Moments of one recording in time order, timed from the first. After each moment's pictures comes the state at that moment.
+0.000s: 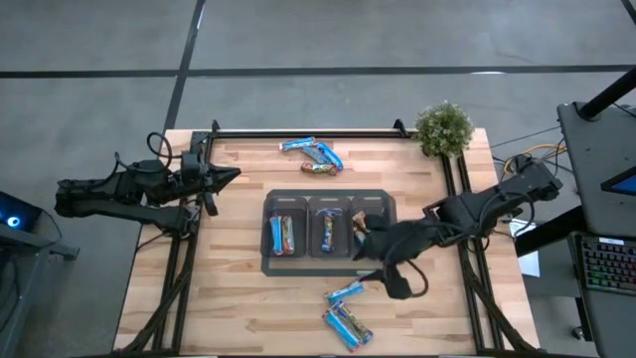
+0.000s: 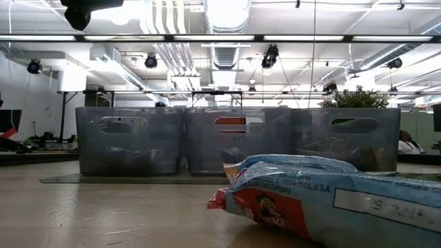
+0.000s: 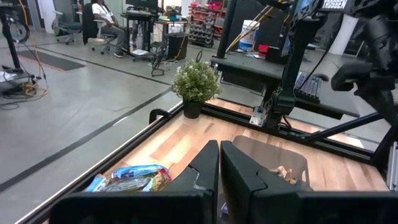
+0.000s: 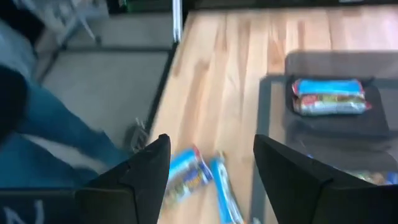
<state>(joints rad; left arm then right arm) -0.06 0.52 0.71 -0.35 -0.43 -0.19 0.43 1.46 1.47 -0.70 0.02 0.31</state>
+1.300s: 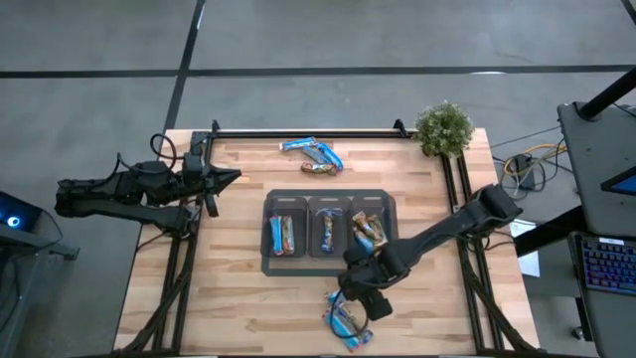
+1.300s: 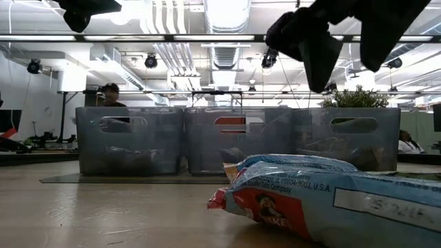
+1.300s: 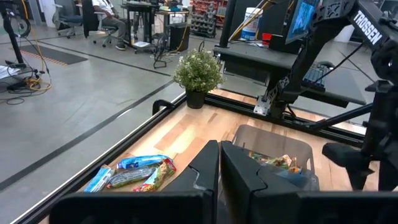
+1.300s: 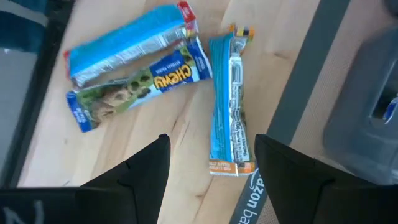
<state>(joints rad) -0.06 0.52 0.71 -0.40 -0.43 -0.19 0.46 1.88 1.46 -0.83 -0.06 0.15</state>
